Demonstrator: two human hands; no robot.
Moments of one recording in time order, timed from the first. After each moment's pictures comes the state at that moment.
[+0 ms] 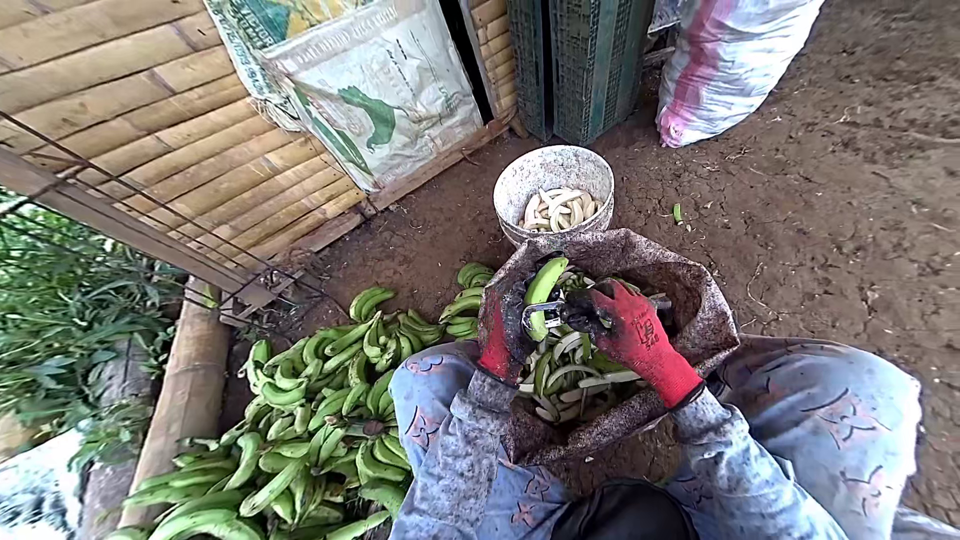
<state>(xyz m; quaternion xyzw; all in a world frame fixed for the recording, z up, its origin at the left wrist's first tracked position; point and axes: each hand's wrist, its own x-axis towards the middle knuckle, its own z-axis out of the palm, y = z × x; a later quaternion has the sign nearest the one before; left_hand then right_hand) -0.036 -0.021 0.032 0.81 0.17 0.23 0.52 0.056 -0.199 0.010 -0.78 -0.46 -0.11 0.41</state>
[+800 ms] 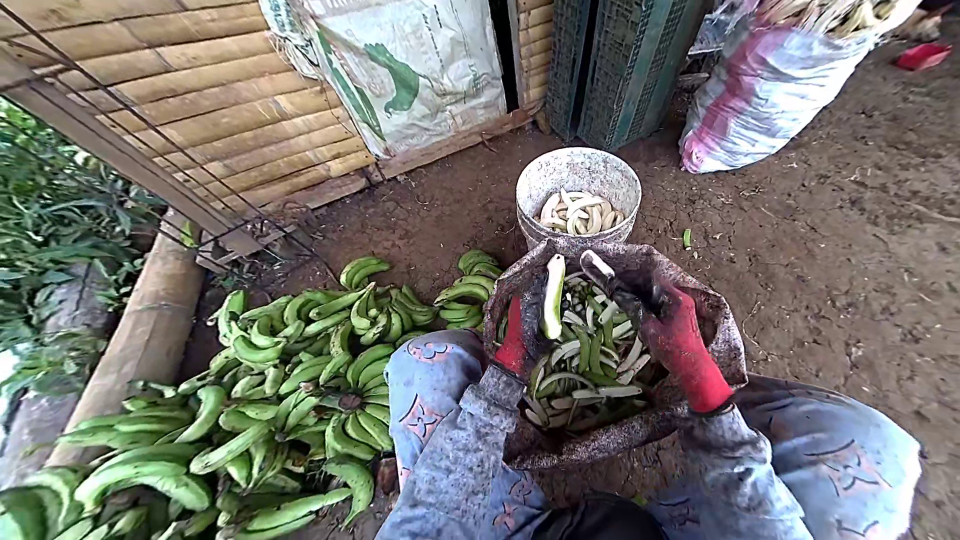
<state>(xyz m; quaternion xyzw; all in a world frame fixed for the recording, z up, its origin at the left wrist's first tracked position) -0.027 -0.028 0.025 0.62 0.22 0.21 0.72 0.087 -0.207 0.019 -0.77 -0.38 0.01 0.51</state>
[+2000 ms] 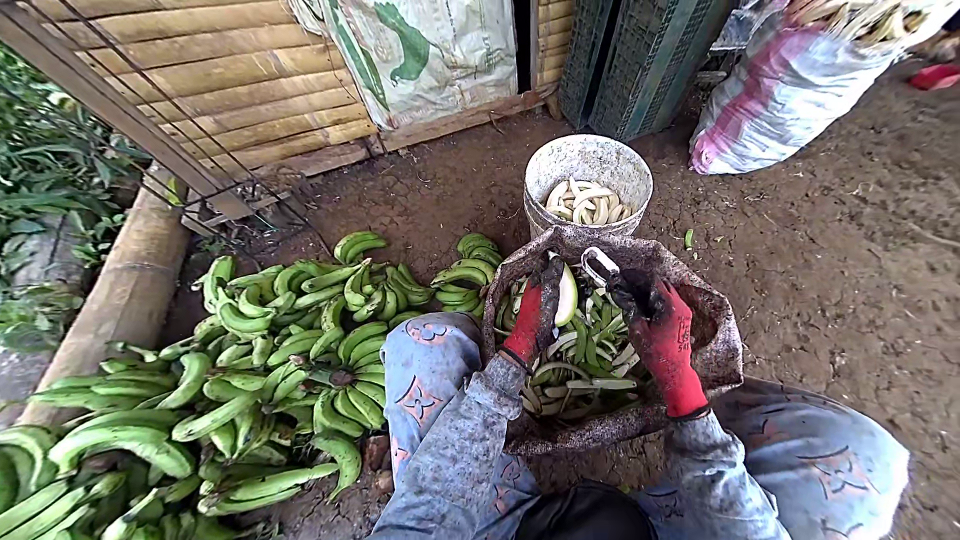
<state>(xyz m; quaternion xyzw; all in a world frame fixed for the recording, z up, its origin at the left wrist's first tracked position) -0.030 -0.036 0.026 0.67 0.29 0.16 0.66 0.069 -0.195 0.006 -0.82 -0.33 -0.09 0.46</state>
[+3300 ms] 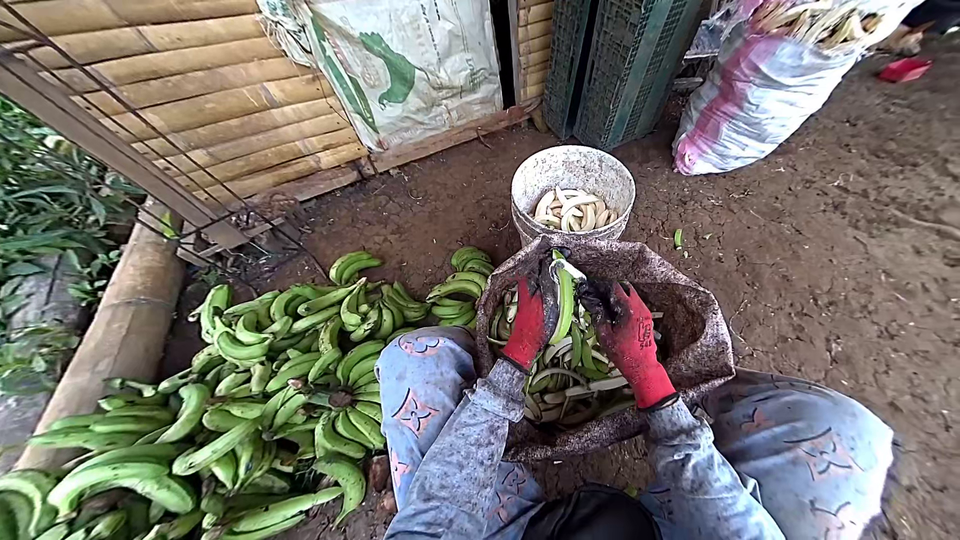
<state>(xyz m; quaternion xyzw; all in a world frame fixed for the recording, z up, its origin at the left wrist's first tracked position) -0.004 -0.031 0.001 0.76 0.22 0.26 0.55 0.058 -0.175 0.005 -0.83 -0.34 -0.07 0.44</state>
